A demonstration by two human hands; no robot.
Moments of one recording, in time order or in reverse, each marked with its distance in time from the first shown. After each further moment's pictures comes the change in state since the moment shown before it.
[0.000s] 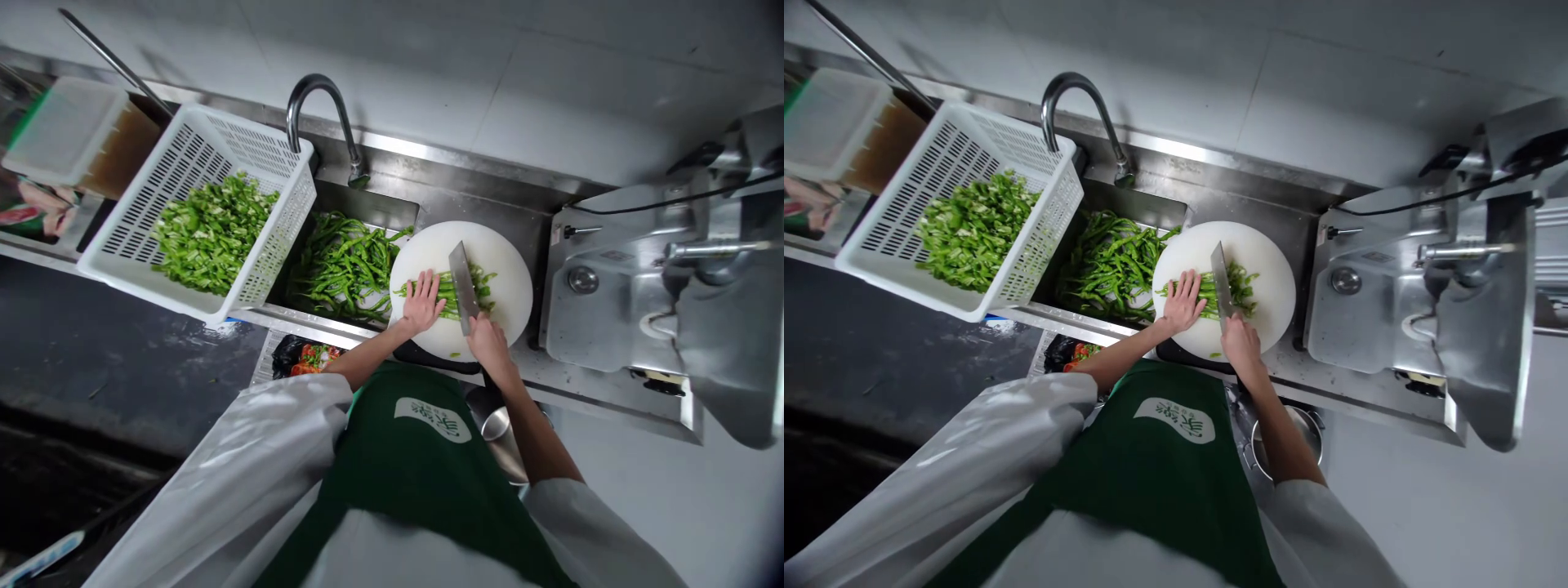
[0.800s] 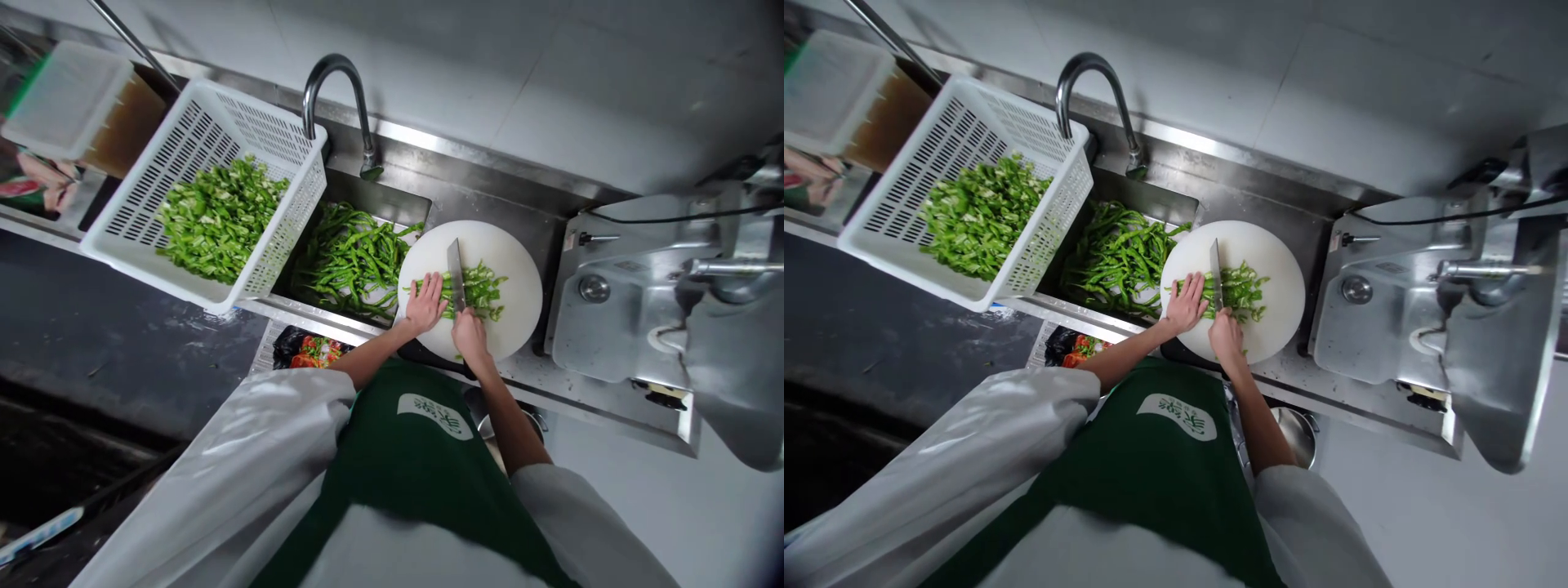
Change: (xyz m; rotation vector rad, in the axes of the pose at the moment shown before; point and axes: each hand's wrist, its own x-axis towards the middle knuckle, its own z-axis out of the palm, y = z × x) left_hand -0.007 -0.010 0.007 -0.087 0.005 -0.012; right_hand 0.020 -0.050 0.020 0.042 -0.011 0.008
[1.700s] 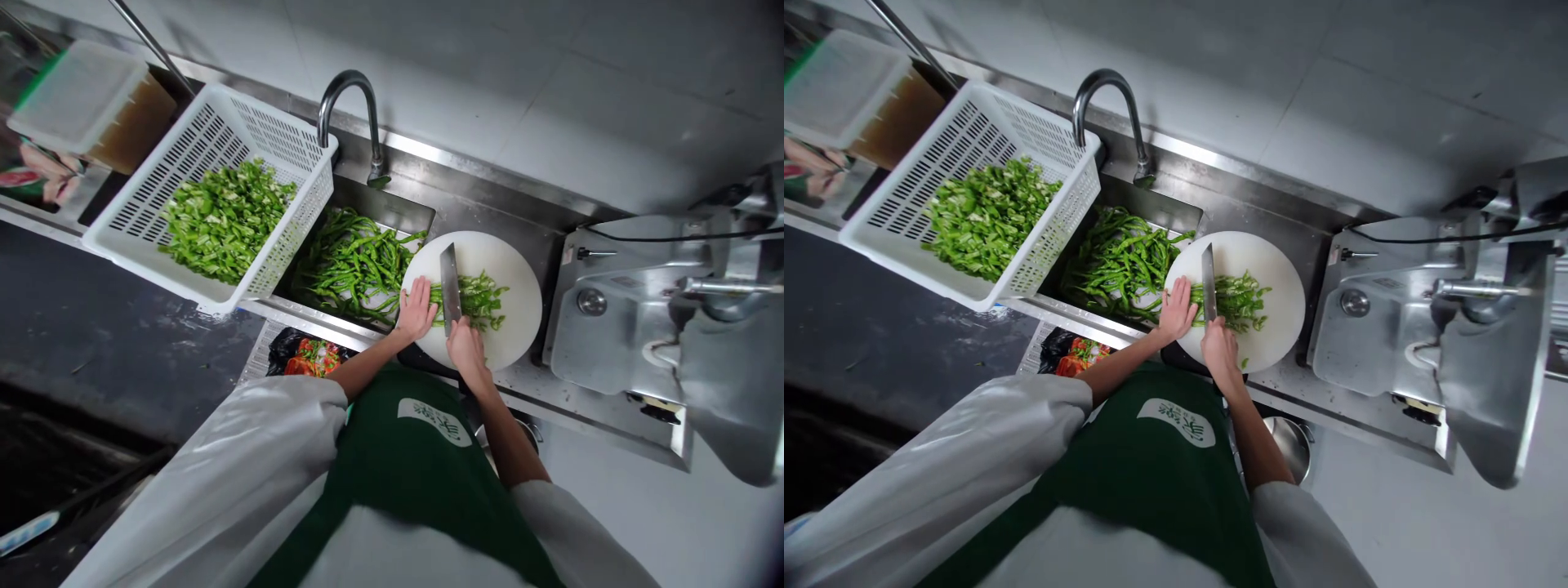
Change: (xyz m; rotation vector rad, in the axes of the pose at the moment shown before) left_hand -0.015 -0.022 -0.004 -0.158 0.102 -0.156; right_hand -0.022 -0.021 -0.003 -0.012 0.044 -0.038
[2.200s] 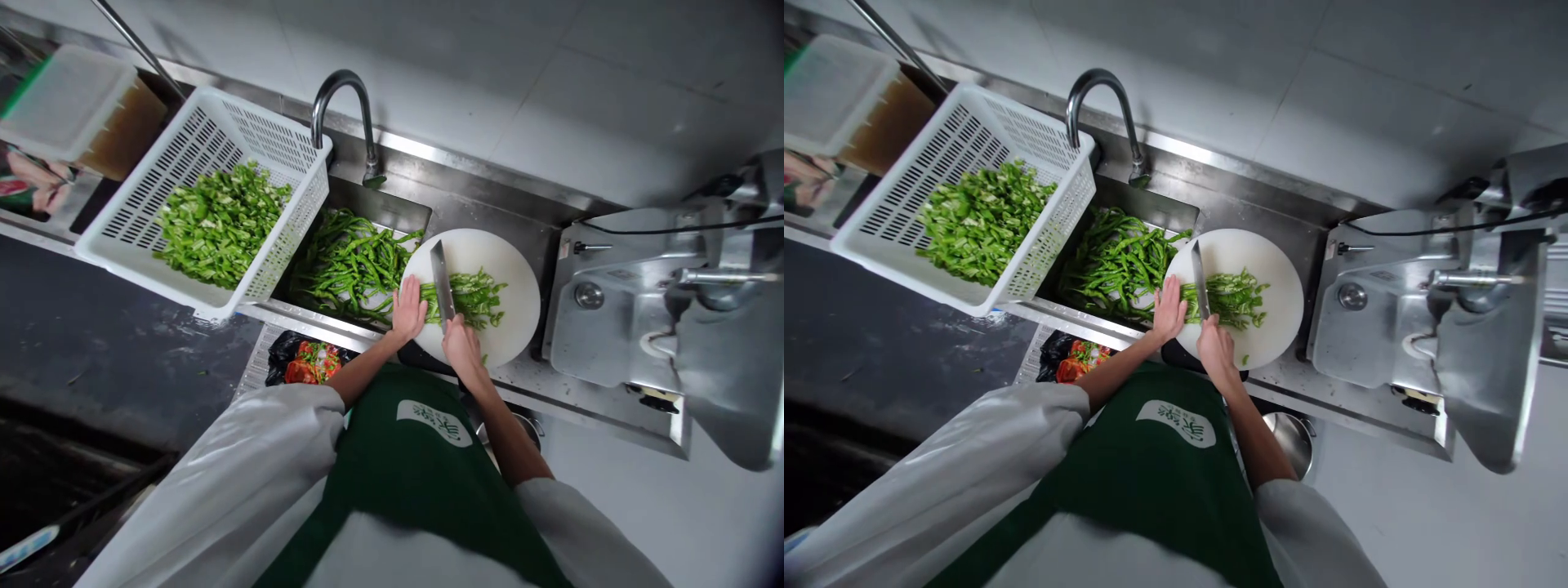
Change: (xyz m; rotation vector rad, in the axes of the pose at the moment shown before) left_hand -0.006 -0.013 -0.002 -0.038 0.032 -0.072; right_hand -0.005 -0.011 0.002 -0.019 -0.024 -0.022
